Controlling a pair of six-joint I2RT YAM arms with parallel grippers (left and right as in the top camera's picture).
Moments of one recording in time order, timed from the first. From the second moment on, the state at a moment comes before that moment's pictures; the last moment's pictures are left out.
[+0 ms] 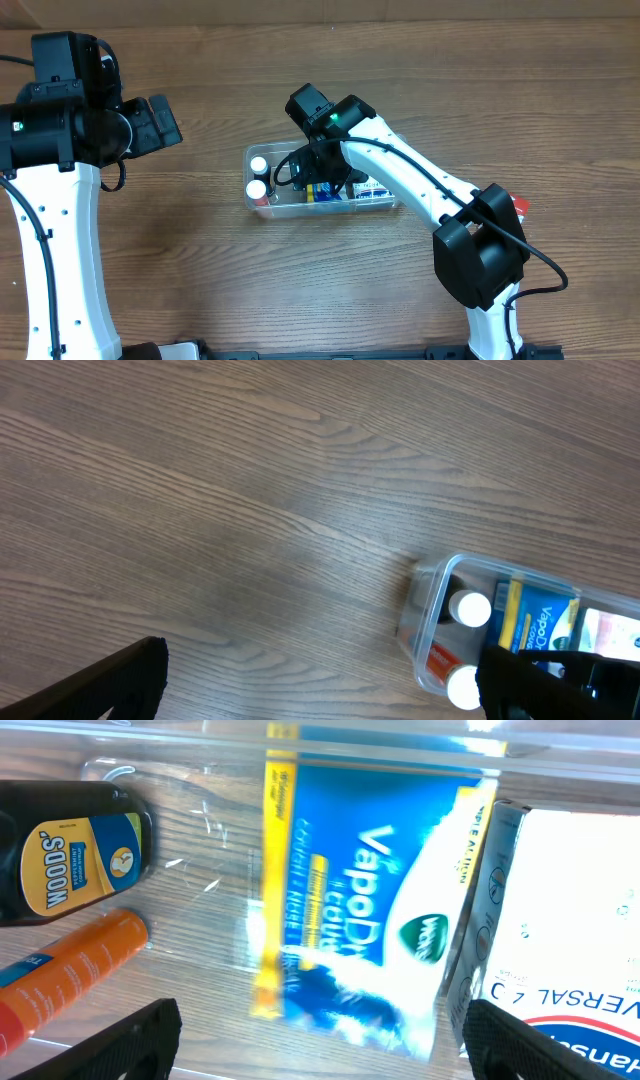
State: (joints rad) left arm 0.13 1.51 1.80 -1.39 -0.01 -0.25; right arm 0.67 2.10 1.79 -1.14 -0.07 0.51
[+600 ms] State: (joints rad) left arm 0.13 1.51 1.80 -1.39 -0.01 -0.25; right arm 0.43 1.85 2.03 -1.36 0.16 0.53
